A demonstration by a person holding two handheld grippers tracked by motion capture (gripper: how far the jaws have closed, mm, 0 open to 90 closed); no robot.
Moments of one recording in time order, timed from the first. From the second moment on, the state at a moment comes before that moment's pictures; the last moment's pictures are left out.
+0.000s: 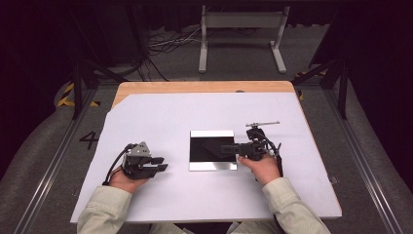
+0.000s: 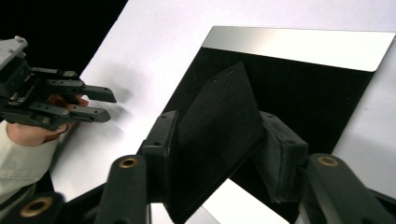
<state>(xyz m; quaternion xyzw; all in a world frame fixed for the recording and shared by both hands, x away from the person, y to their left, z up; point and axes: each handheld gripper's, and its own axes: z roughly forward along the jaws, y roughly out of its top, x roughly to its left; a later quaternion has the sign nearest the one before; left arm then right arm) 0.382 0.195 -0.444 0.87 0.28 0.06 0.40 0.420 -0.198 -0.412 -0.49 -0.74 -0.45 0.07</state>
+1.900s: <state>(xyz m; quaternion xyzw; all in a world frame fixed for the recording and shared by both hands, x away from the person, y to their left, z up) 0.393 0.179 -0.443 0.88 0.26 0.06 0.40 0.378 -0.206 -0.382 -0.37 -0.84 -0.38 0.10</state>
